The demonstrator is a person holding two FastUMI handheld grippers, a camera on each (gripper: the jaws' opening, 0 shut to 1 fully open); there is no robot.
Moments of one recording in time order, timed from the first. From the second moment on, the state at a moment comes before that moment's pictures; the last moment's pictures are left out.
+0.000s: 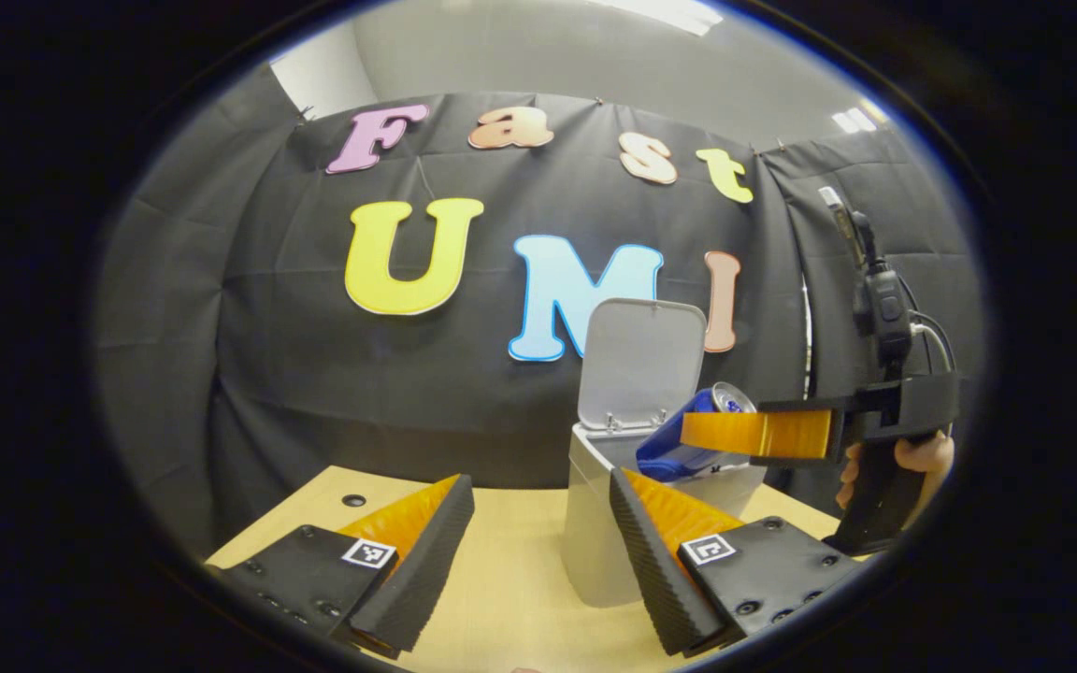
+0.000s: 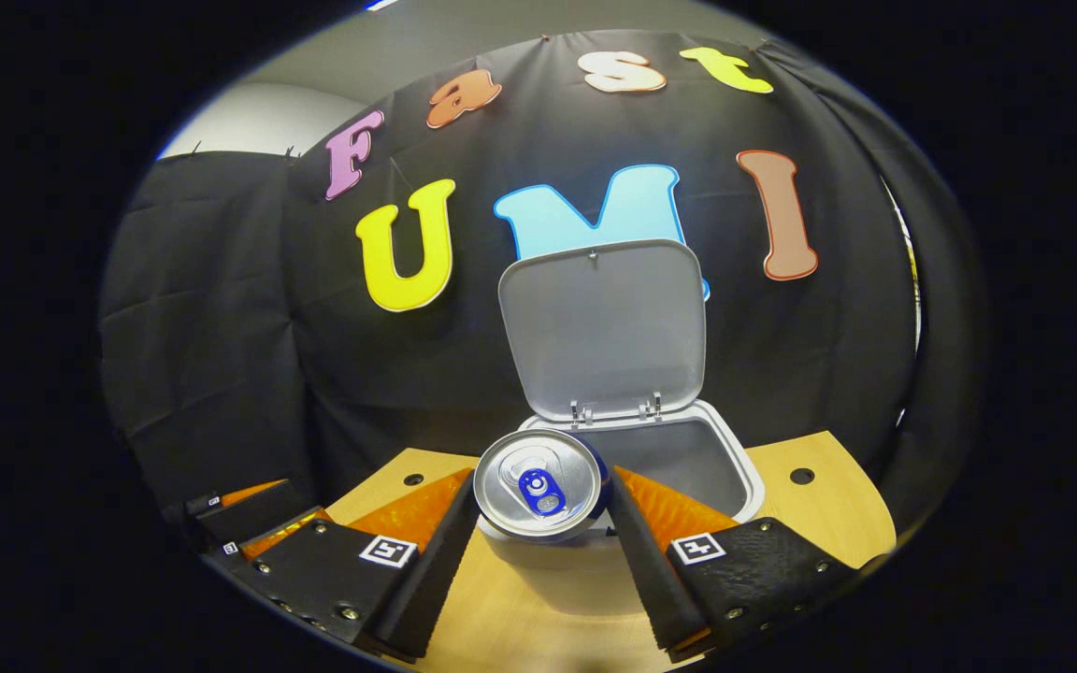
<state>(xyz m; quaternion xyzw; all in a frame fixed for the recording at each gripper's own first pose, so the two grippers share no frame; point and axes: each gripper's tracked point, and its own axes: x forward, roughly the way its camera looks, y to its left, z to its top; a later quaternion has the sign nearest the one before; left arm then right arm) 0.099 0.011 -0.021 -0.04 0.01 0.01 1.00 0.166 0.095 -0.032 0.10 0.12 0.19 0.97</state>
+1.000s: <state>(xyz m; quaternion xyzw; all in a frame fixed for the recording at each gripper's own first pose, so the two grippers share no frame) 0.101 0.029 -0.016 -0.05 0.02 0.01 1.00 0.181 0.068 0.013 0.07 0.08 0.12 0.99</state>
